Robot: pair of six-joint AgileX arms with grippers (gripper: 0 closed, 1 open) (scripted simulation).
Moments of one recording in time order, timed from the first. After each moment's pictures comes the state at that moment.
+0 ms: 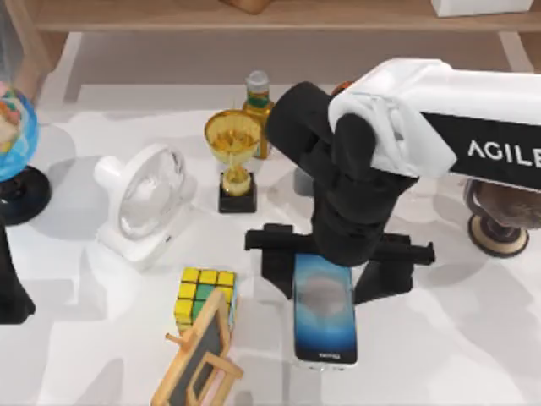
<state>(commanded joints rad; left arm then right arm) 0.00 0.00 0.00 0.00 0.00 0.00 0.75 1.99 1.46 -1.01 -0.14 0.80</state>
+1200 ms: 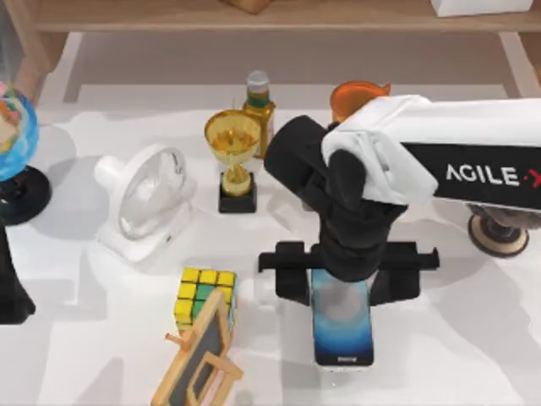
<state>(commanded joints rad) 0.00 0.00 0.00 0.00 0.00 0.00 0.76 2.03 1.39 -0.91 0.02 0.77</state>
